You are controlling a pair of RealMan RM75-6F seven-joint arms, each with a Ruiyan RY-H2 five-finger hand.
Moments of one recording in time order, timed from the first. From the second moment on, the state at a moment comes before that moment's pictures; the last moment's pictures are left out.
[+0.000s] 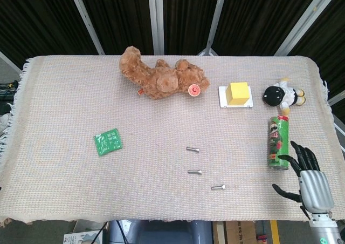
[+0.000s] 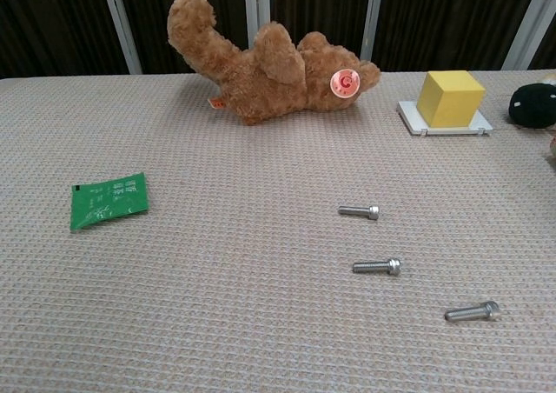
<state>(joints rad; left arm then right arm) 0.10 -0.94 -0.02 -1.67 1.57 1.72 -0.11 0.03 -1.10 0.06 -1.85 -1.58 1.50 0.02</state>
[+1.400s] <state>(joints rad) 0.08 -0.93 -0.05 -1.68 1.47 1.64 -0.15 0.75 -1.89 0.43 -1.66 -0.62 1.39 -0.89</state>
